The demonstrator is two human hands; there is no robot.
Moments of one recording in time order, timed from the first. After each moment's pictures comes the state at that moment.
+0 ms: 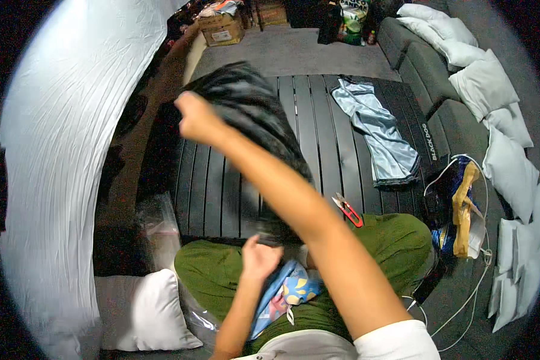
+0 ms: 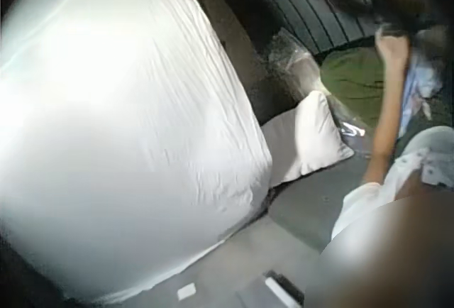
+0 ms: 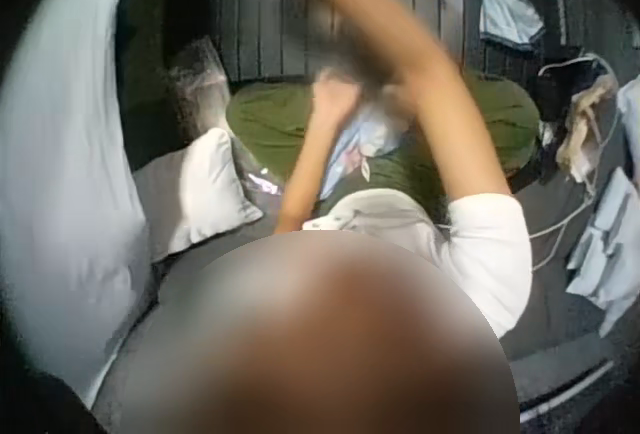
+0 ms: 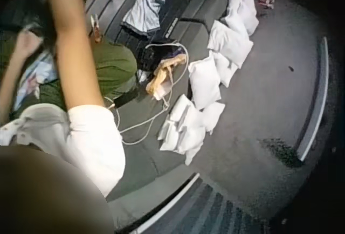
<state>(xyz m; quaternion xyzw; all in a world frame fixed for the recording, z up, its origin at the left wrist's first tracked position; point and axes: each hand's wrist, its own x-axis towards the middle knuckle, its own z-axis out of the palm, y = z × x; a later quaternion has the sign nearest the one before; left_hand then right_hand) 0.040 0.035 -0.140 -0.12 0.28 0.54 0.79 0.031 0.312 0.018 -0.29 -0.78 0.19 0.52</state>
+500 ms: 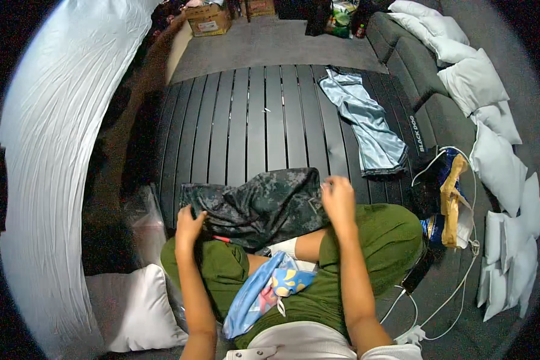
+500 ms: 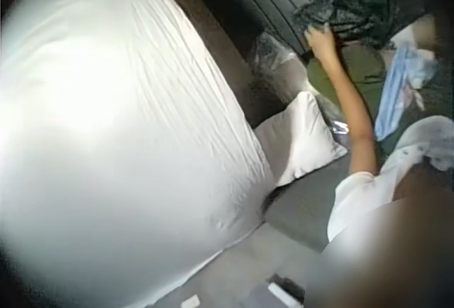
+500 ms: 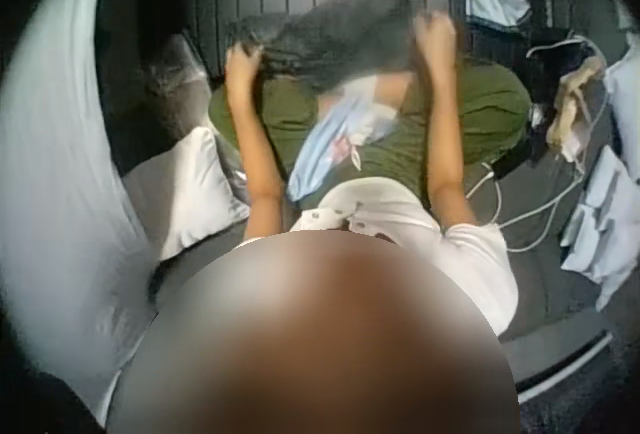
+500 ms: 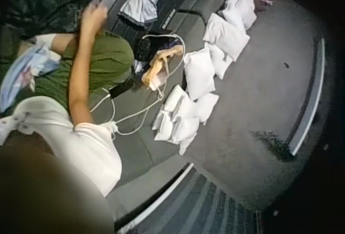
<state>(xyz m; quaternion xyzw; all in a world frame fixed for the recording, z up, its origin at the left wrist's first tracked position) -0.106 0.084 -0.119 0.55 0.80 0.14 0.20 0.262 0.097 -0.106 -0.73 -0.59 0.13 0.33</state>
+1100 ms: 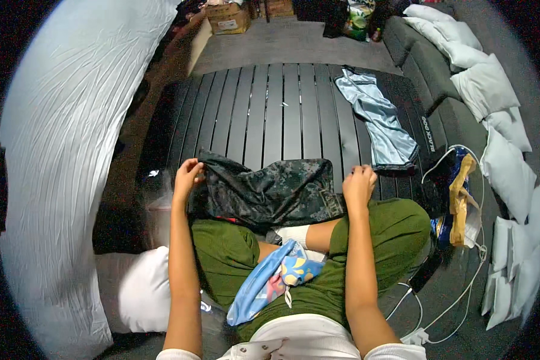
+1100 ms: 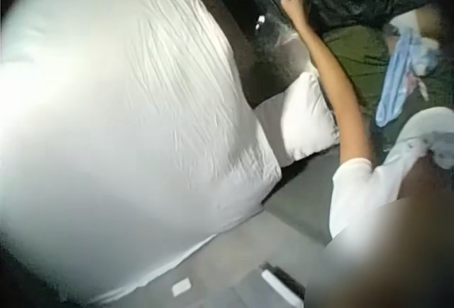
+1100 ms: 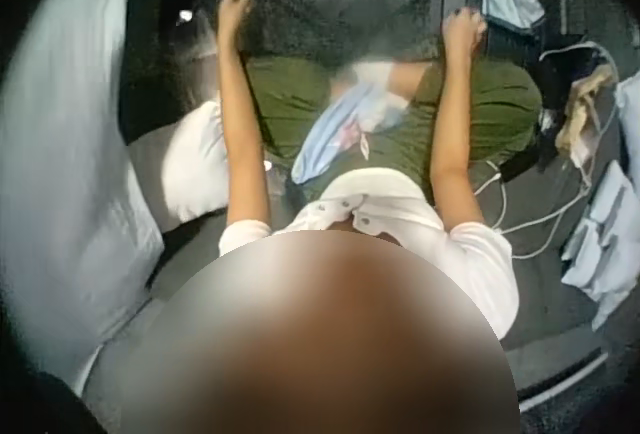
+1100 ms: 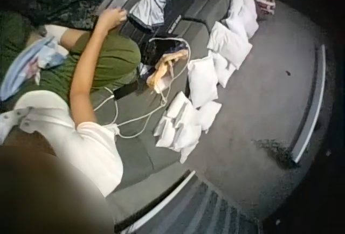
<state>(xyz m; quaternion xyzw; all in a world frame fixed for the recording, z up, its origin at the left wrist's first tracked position) -0.138 0.173 -0.134 0.45 0.60 0.47 0.46 0.295 0.101 -0.149 -0.81 -0.54 -0.03 0.23</state>
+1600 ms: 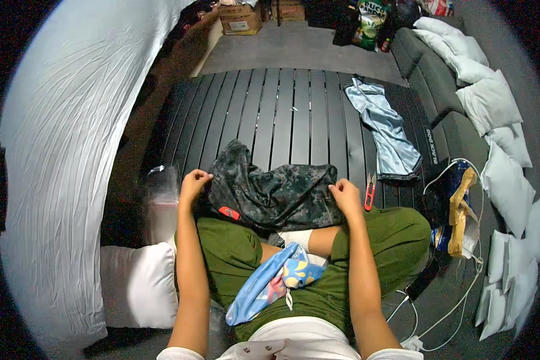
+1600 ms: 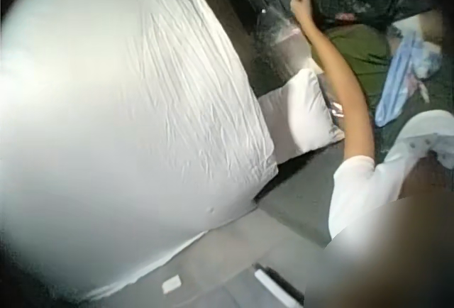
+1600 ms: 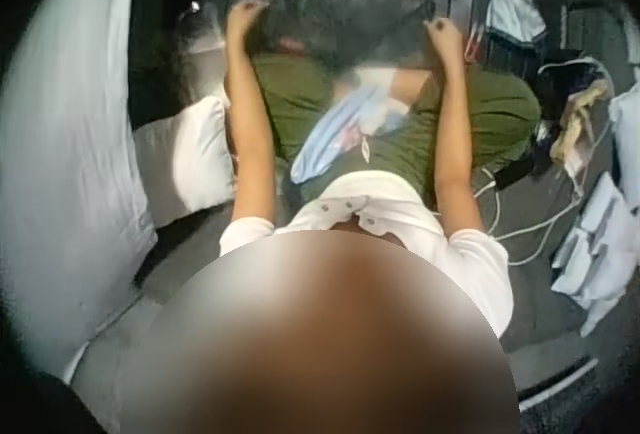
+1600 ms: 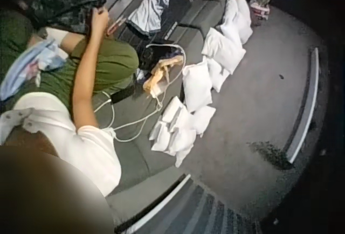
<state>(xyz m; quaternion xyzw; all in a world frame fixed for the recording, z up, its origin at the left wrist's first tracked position) -0.166 0.152 -0.137 0.55 0.72 0.29 0.31 0.267 0.106 -0.144 -0.72 -0.57 0.27 0.28</state>
